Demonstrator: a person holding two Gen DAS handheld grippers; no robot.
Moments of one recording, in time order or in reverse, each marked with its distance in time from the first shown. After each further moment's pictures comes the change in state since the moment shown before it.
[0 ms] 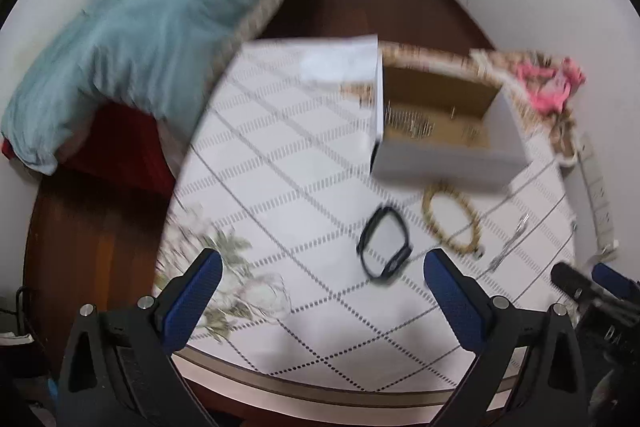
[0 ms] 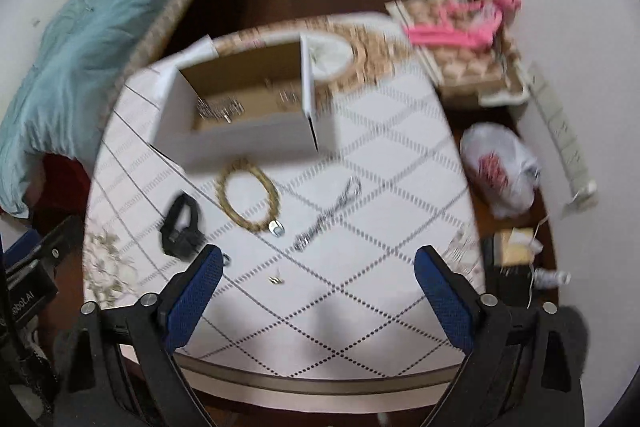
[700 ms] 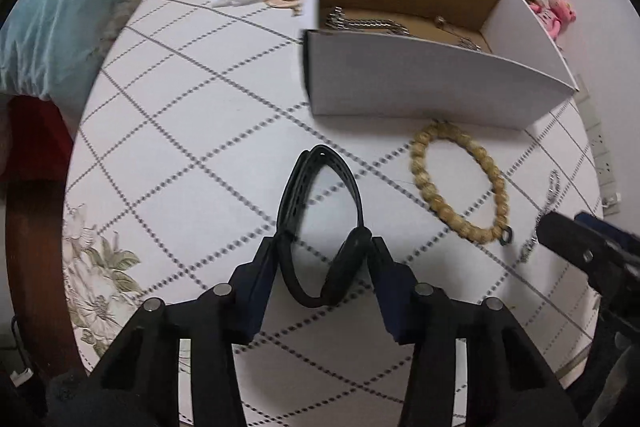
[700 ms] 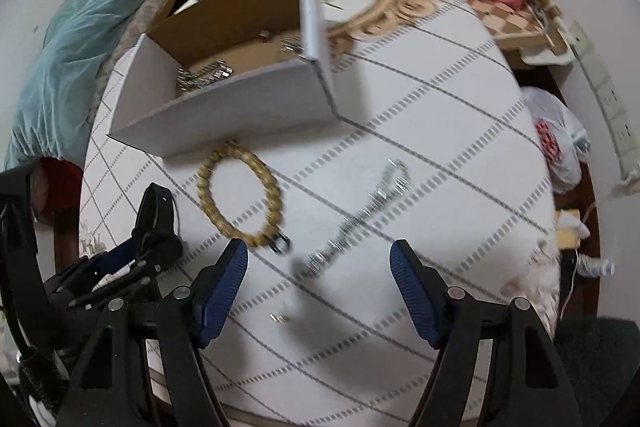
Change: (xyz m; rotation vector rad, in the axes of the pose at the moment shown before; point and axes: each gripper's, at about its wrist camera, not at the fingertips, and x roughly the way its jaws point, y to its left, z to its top) left arm 0.094 -0.038 -0.002 0.102 0.161 -0.087; right arm 0.087 0.006 0.021 0.016 0.101 0.118
